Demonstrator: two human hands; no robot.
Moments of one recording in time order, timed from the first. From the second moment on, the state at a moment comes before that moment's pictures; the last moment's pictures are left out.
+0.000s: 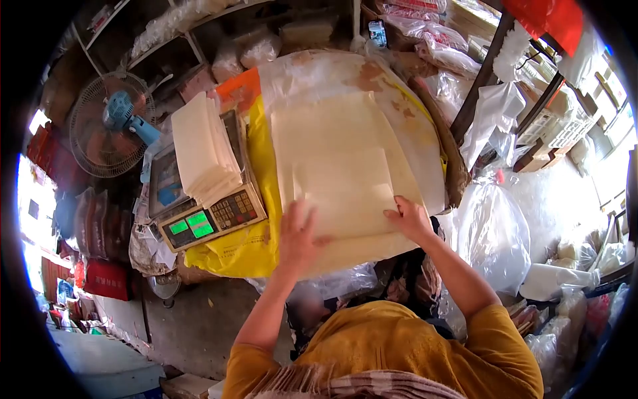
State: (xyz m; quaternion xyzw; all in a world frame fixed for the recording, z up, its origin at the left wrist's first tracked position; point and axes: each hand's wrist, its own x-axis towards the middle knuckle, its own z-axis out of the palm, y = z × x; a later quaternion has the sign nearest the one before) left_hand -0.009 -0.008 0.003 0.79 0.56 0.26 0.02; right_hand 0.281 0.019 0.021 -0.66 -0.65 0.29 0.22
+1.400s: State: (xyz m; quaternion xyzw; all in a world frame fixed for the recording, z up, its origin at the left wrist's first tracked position) left_hand -0.093 0.034 0.154 0.45 0.43 0.70 0.34; right_hand 0.222 -0.003 0.000 -0.44 -0.86 0.12 0.22
